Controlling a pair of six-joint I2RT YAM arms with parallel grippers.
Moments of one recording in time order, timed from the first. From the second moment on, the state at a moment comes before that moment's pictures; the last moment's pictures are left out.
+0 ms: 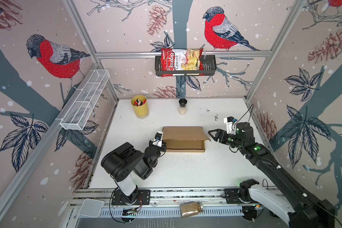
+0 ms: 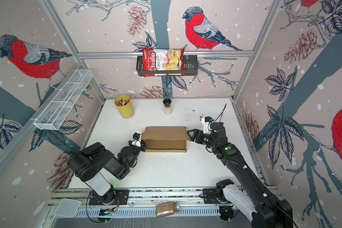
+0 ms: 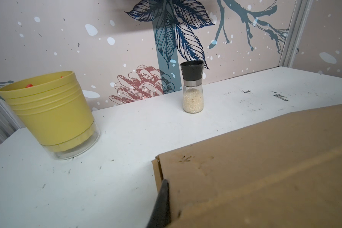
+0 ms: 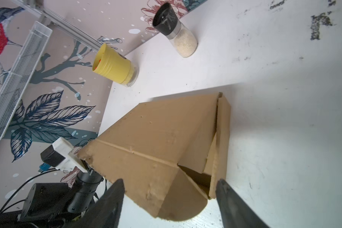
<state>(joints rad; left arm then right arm) -0.63 1.69 0.15 1.49 -0.31 0.09 0.35 0.97 0.71 -0.32 -0.41 0.58</state>
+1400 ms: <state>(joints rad) -0.88 1.20 0.04 0.87 -0.52 -0.26 0.43 1.44 0.87 -0.35 -0.49 0.55</state>
